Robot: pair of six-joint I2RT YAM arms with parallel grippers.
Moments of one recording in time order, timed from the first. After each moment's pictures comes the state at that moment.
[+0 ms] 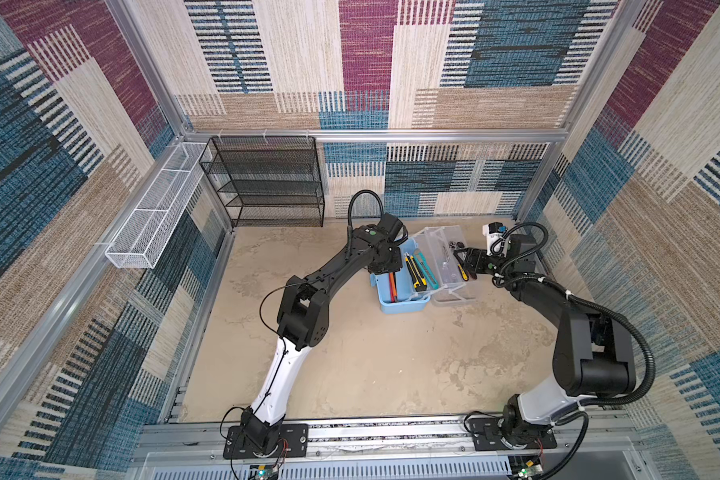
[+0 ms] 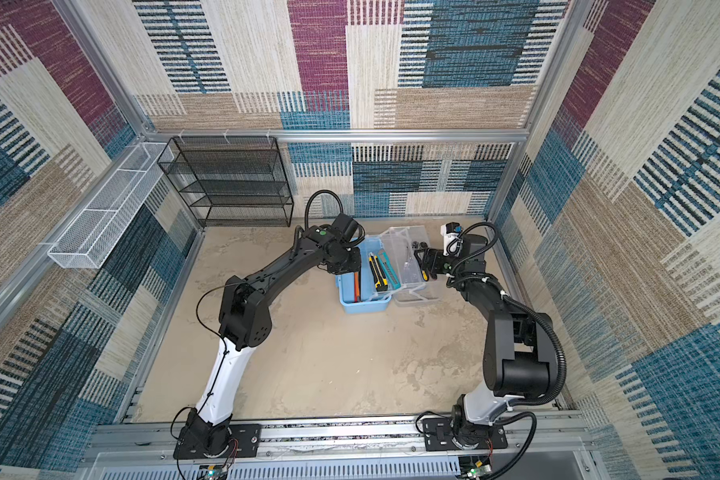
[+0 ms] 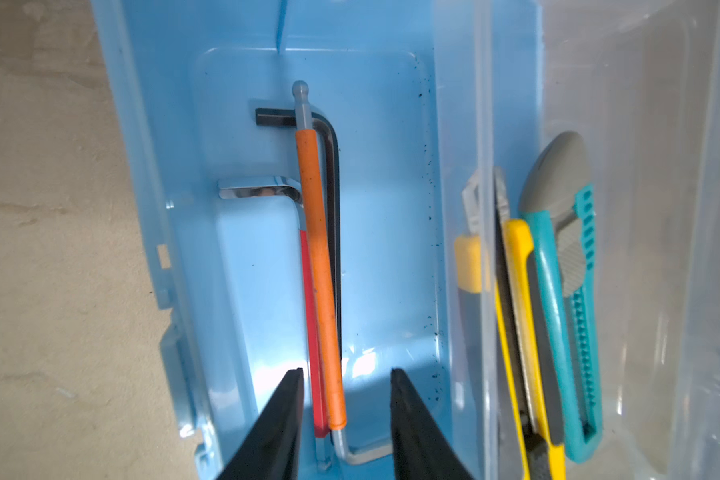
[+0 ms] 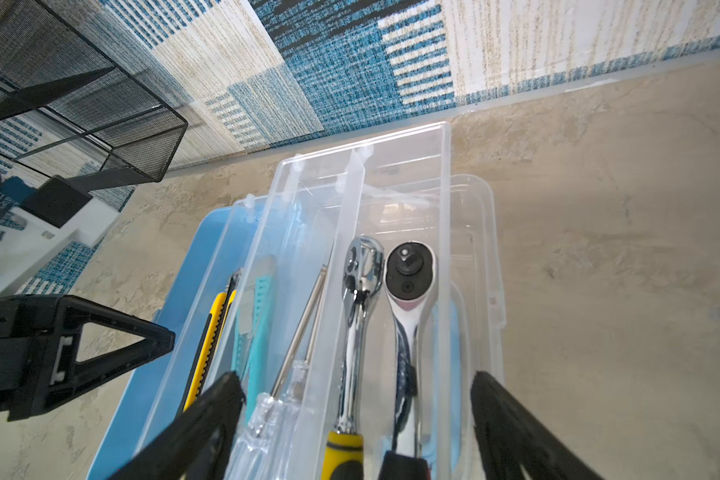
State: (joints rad) left arm -0.63 2.34 2.21 -0.96 0.06 -0.65; right arm -0.10 1.59 0.96 0.08 -0.54 0.19
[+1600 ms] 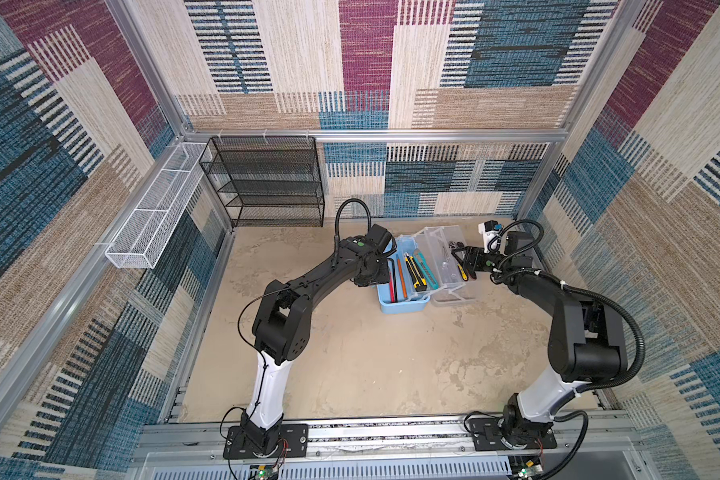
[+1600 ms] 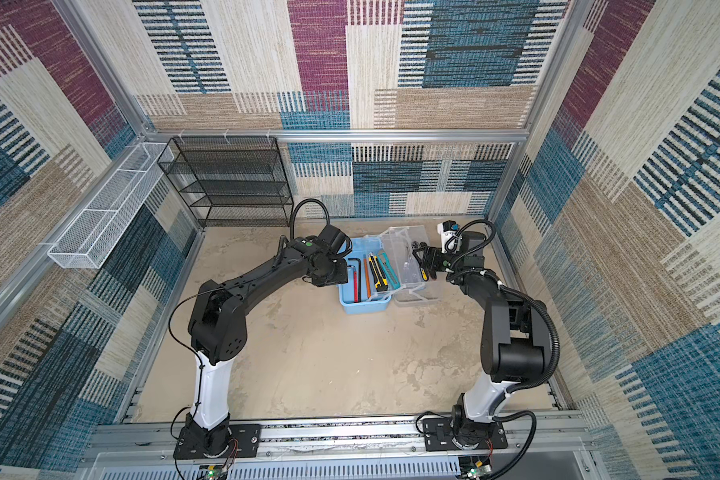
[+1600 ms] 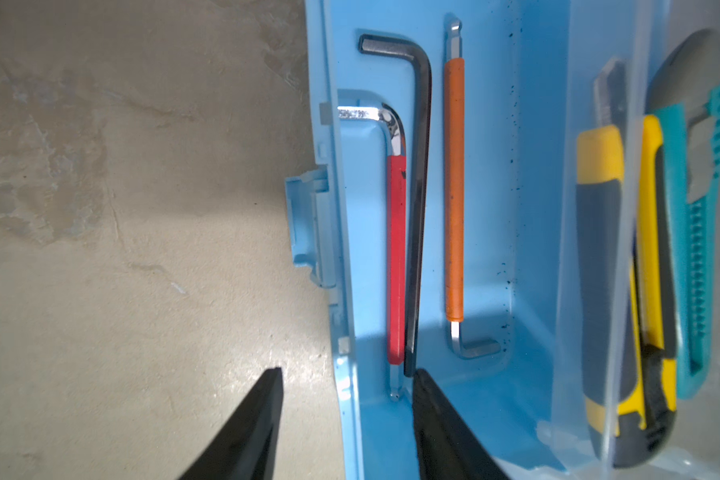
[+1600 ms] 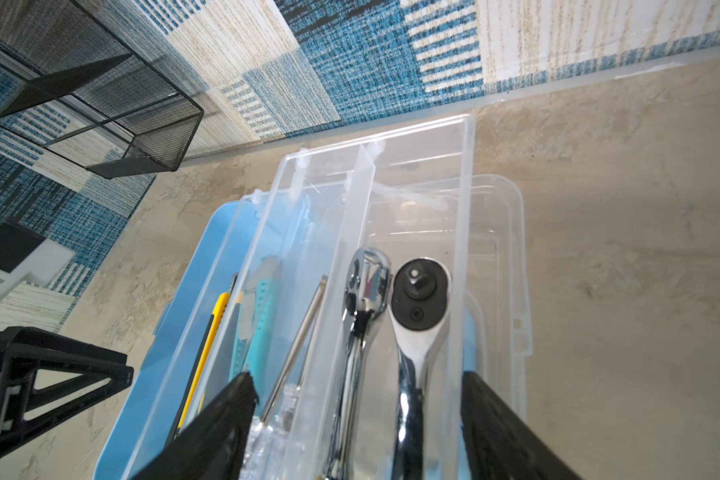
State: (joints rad) left arm -0.62 2.10 1.81 -0.85 -0.01 -0.65; right arm -0.10 1.68 1.03 0.08 -0.63 0.18
